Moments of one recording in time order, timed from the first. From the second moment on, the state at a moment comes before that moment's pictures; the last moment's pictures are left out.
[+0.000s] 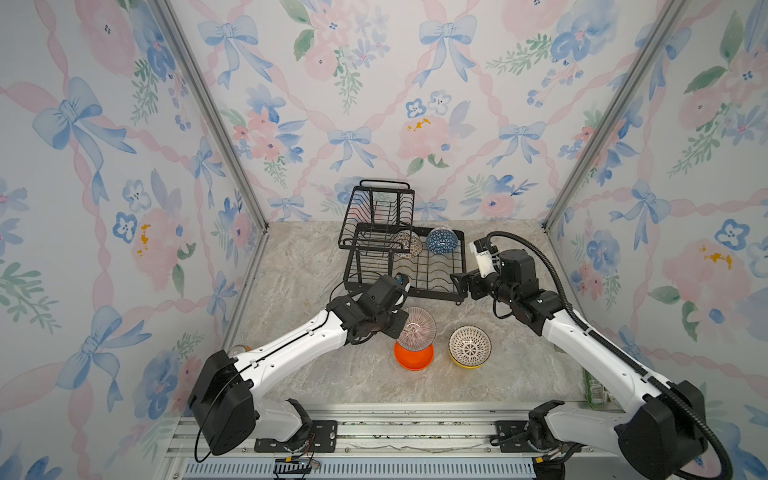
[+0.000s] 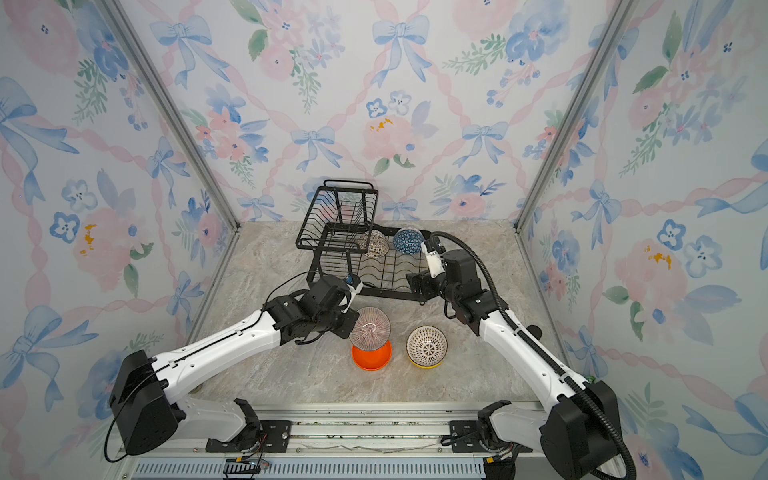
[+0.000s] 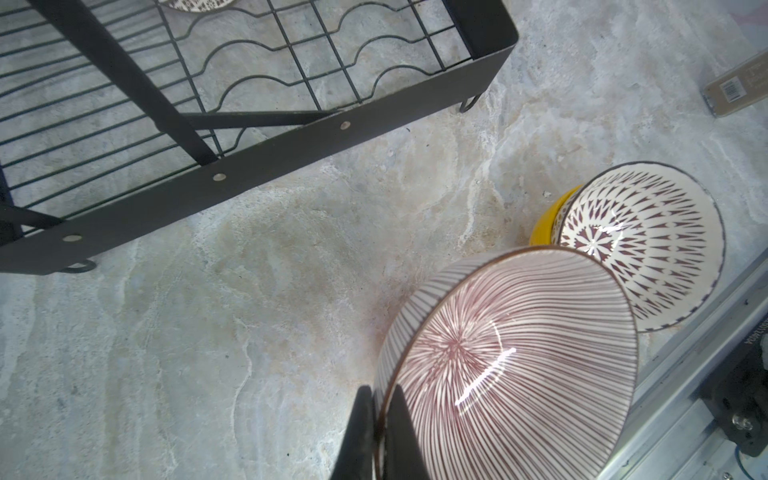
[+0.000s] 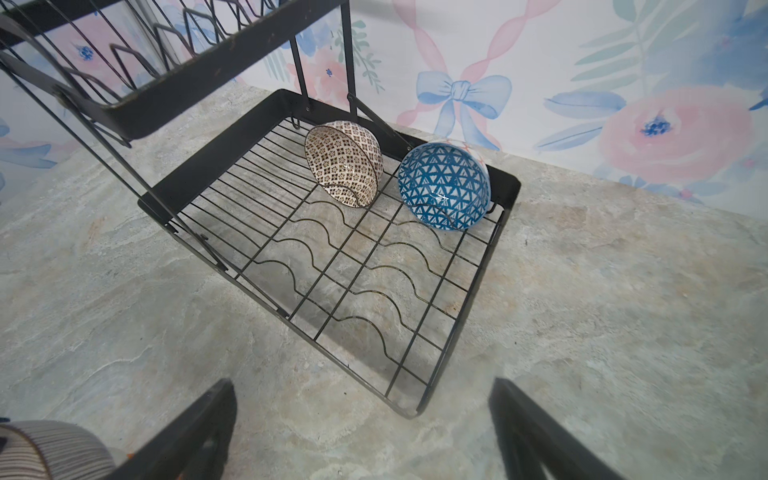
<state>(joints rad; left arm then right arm) -0.81 1.34 1.06 -0.63 -0.07 -0.26 0.41 1.23 0.97 -0.26 -0.07 0.01</state>
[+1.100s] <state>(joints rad) -0.78 1.21 0.97 -0.15 -0.19 -0.25 0.58 1.15 1.14 -0.47 -0.17 0.18</state>
